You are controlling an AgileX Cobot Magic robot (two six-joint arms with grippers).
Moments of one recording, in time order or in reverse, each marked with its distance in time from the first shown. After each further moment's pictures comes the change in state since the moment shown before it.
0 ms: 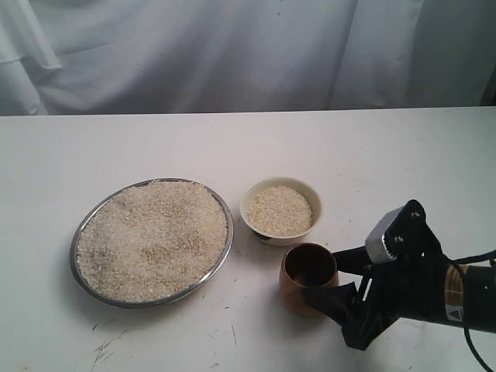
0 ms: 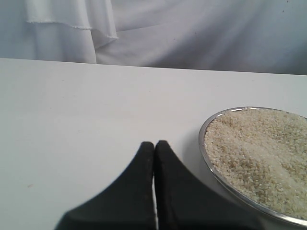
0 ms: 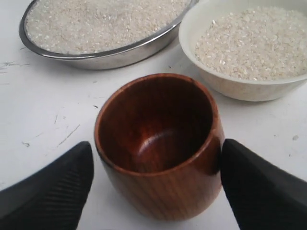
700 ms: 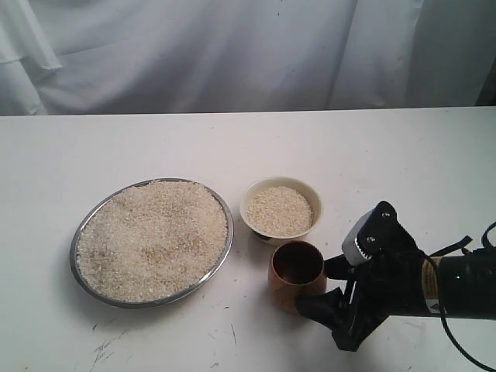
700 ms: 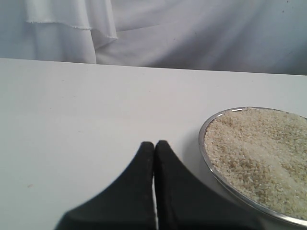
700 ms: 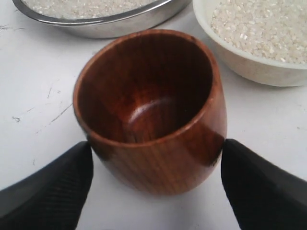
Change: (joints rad) left arm 0.000 0.000 0.000 0.000 0.000 0.000; right arm 0.035 0.068 -0.099 -0.133 0.105 0.090
